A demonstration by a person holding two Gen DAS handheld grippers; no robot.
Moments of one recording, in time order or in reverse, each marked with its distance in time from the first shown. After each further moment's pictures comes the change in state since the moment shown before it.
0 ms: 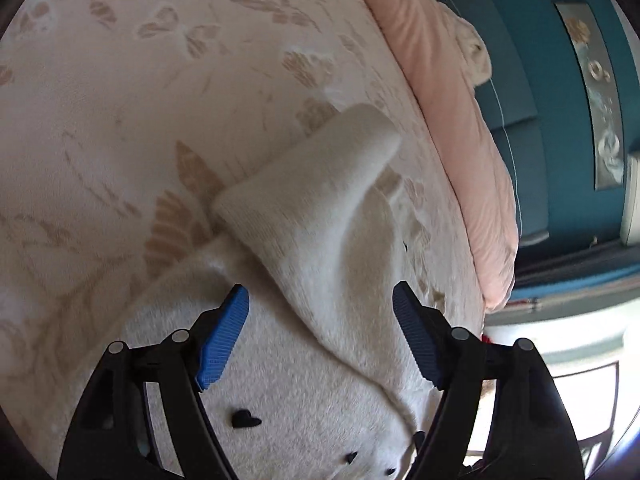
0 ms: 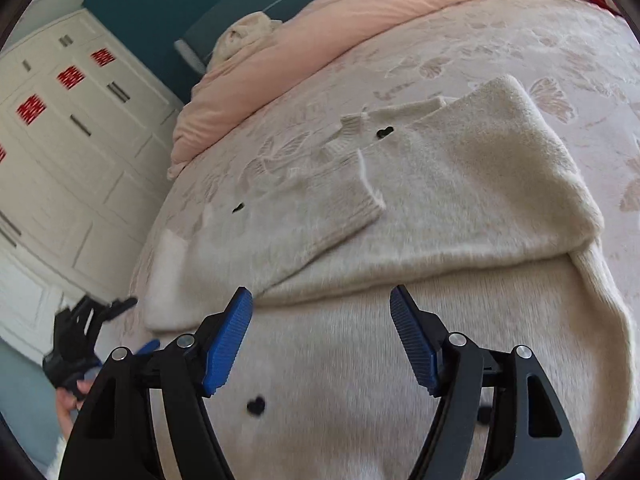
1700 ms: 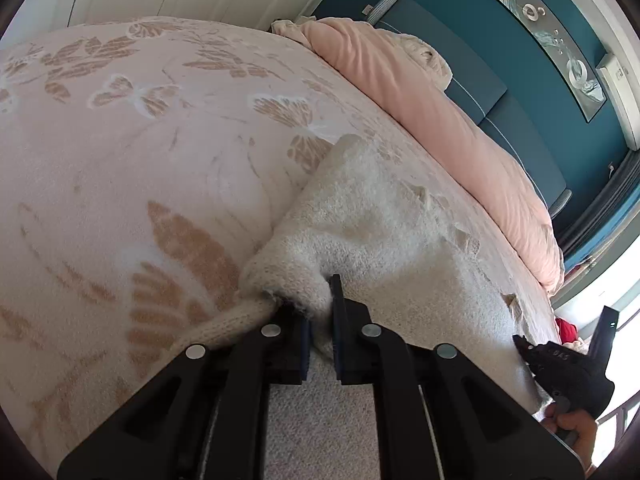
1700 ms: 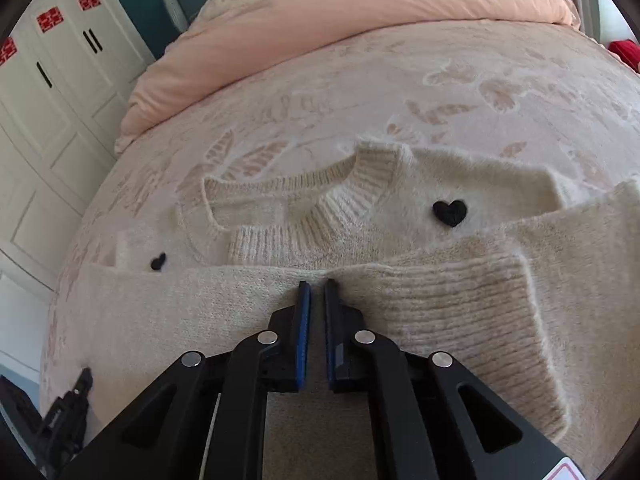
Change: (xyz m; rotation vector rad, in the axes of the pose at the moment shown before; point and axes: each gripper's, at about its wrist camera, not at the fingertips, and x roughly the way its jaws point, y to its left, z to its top) left arm 0.040 0.005 -0.023 0.411 -0.302 0.098; right arm 0.118 0.035 0.089 -0.169 0.028 -0.164
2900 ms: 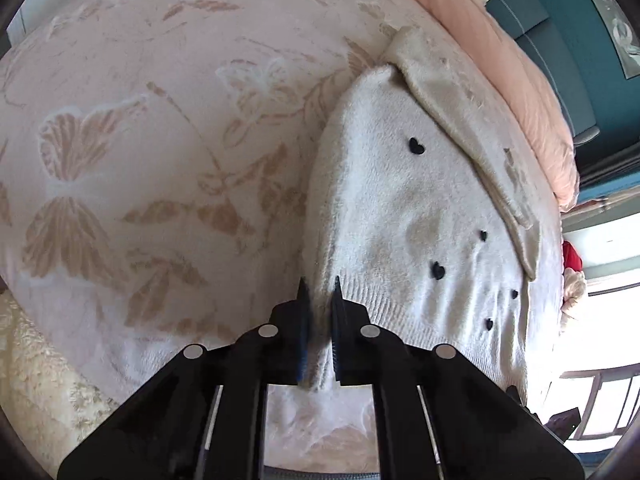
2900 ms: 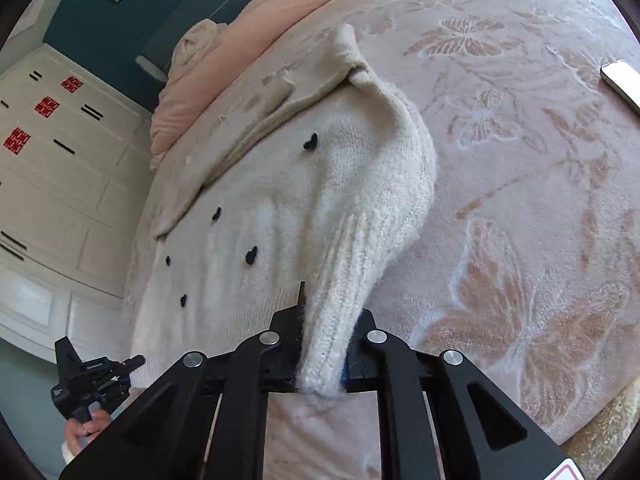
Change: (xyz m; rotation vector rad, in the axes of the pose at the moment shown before) left arm -0.233 0.049 -0.069 -0.038 0.456 0.129; right arm -0.274 -0.105 -0.274 0.284 0.021 0.137
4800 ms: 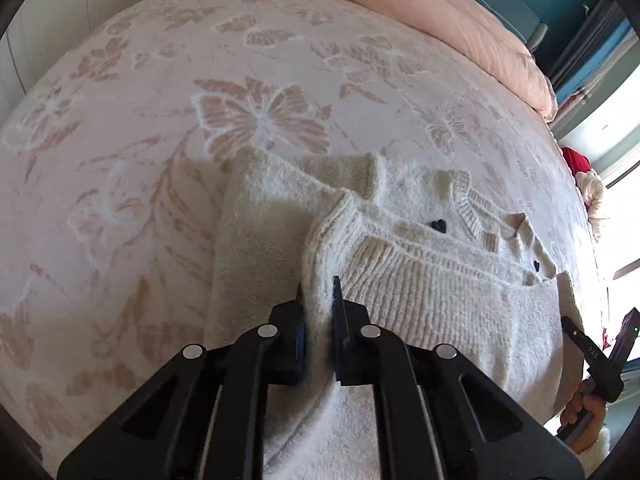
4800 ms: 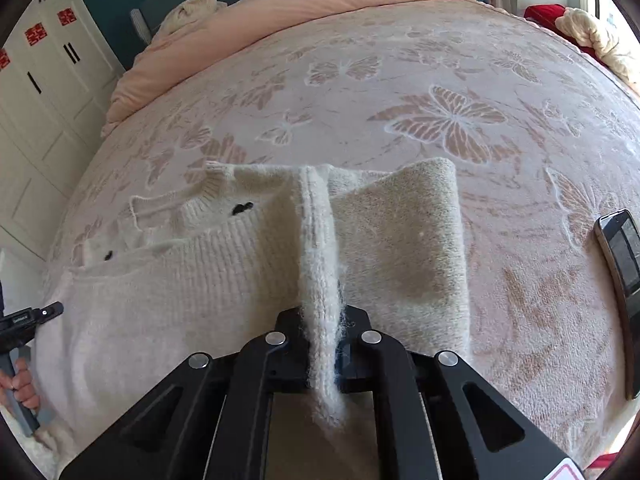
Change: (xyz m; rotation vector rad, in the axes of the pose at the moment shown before) left arm 0.055 -0.100 0.046 0.415 -0.026 0.025; right arm 0.024 -0.030 0.079 -0.233 -0.043 -0.228
